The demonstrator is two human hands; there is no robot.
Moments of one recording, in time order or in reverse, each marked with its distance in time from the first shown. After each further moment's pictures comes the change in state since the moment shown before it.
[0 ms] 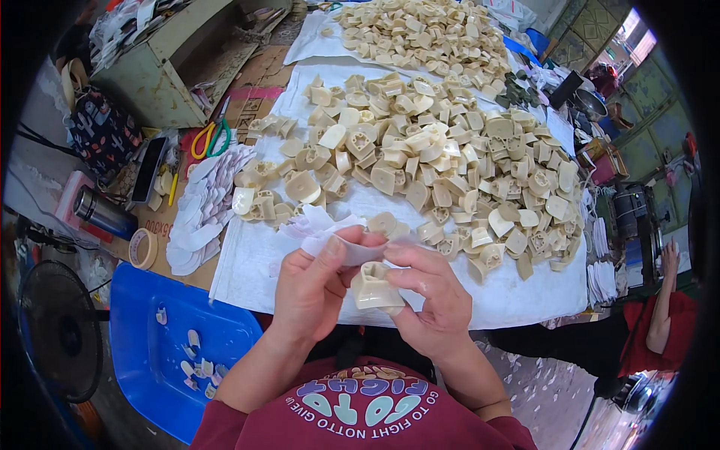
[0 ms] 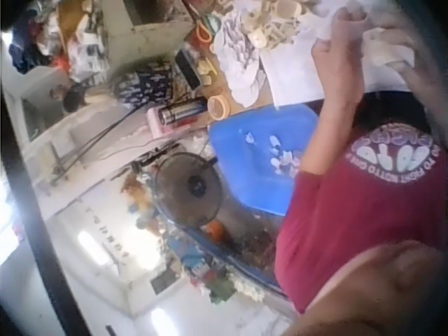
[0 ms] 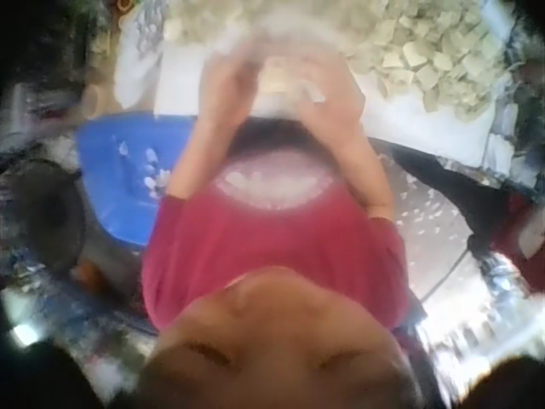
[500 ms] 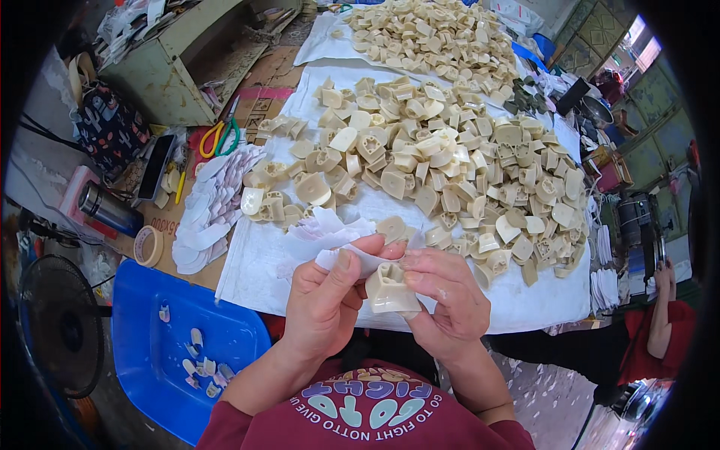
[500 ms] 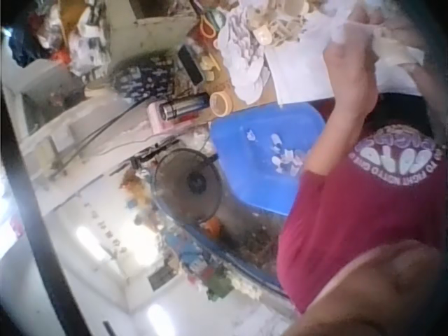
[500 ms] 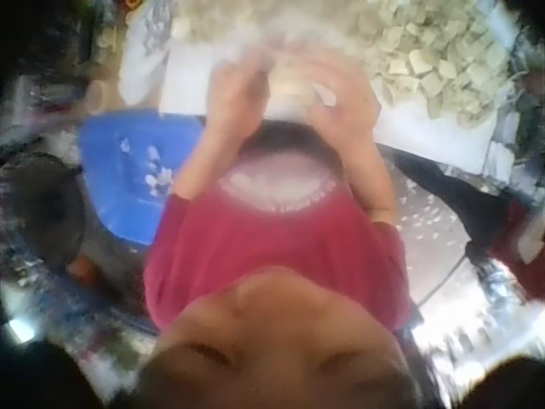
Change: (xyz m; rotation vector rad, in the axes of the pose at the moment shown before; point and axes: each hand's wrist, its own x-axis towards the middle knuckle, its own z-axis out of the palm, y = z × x) left_hand -0.012 0.006 0.015 0.003 -0.051 0.042; right_hand 0.008 -0.002 -0.001 0.003 0.035 -0.079
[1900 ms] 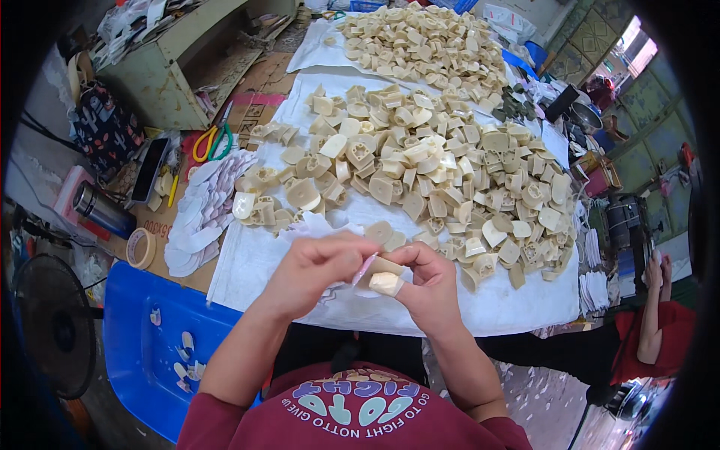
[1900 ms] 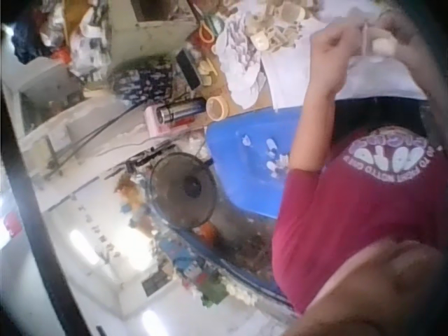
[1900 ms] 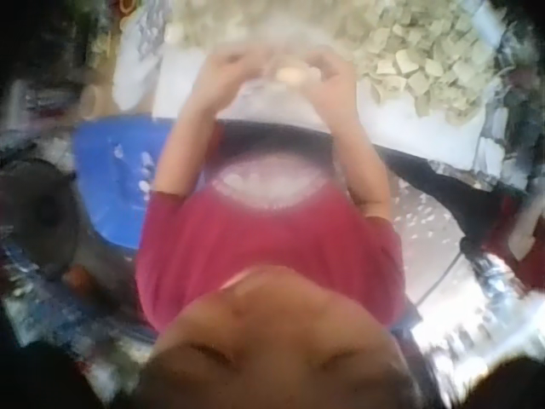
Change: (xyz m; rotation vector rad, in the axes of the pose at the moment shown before) left_hand 0.036 0.010 -0.037 0.479 -0.270 -0.018; right_hand -0.011 0.024 0.005 0.463 -0.087 0.711
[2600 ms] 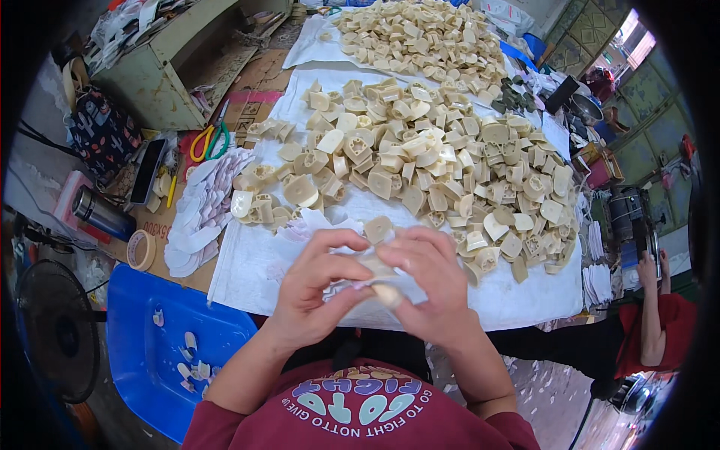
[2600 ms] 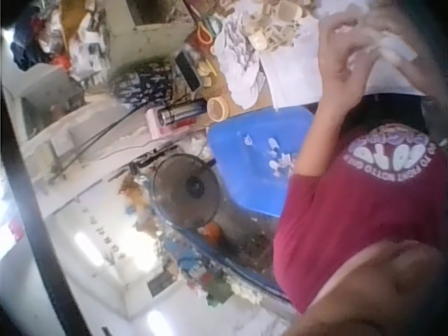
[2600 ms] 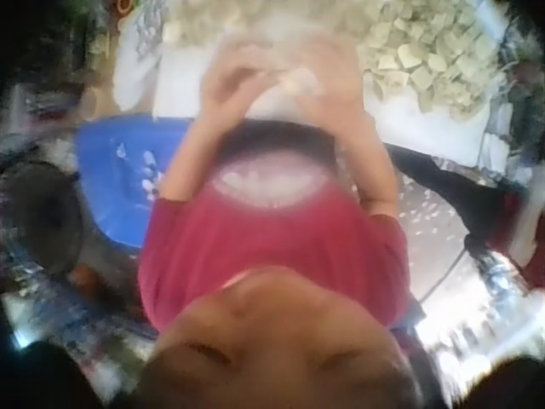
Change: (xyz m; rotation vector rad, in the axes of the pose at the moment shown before) left_hand -0.021 0.000 0.016 0.351 0.083 0.406; right_hand 0.002 -0.036 -0.007 -0.756 -0.045 -0.570
